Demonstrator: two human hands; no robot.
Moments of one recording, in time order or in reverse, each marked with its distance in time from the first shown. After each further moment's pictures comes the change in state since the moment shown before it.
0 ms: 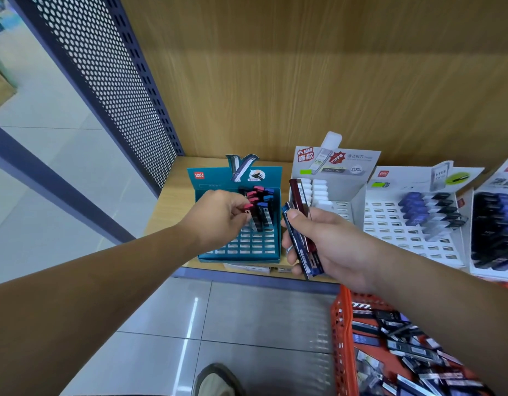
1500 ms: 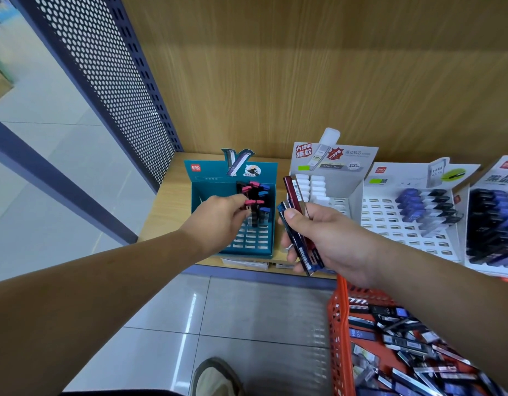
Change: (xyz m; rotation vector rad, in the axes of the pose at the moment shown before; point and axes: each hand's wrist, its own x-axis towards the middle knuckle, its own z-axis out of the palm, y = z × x) left_hand -0.008 -0.006 0.013 0.180 0.069 0.091; right_hand -0.005 -0.001 -0.004 -0.101 -0.033 -0.019
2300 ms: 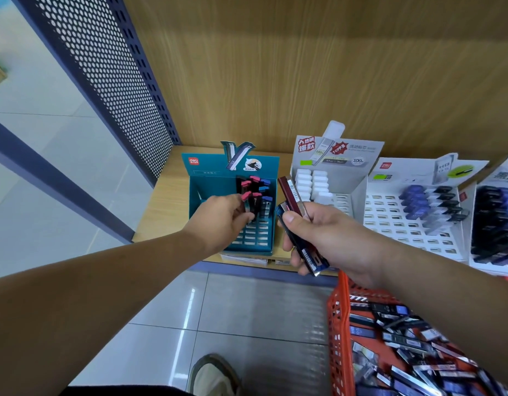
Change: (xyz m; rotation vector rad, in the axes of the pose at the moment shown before) left_hand 0.004 -0.004 0.017 -0.029 0.009 -0.115; right_hand 0.002 0.004 -0.003 -0.146 -0.018 -0.018
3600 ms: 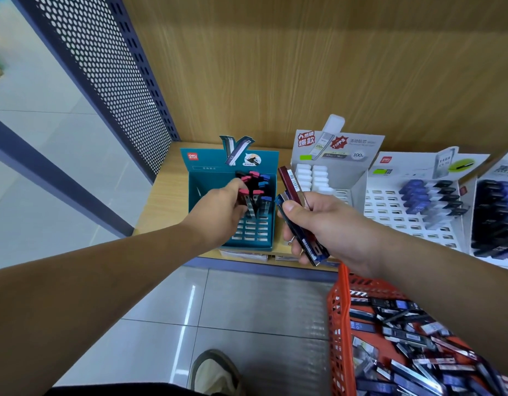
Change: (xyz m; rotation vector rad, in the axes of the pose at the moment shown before) left_hand 0.000 0.011 -0.009 -0.017 -0.049 -0.055; right_hand 0.000 -0.009 0.002 0.005 0.025 -0.007
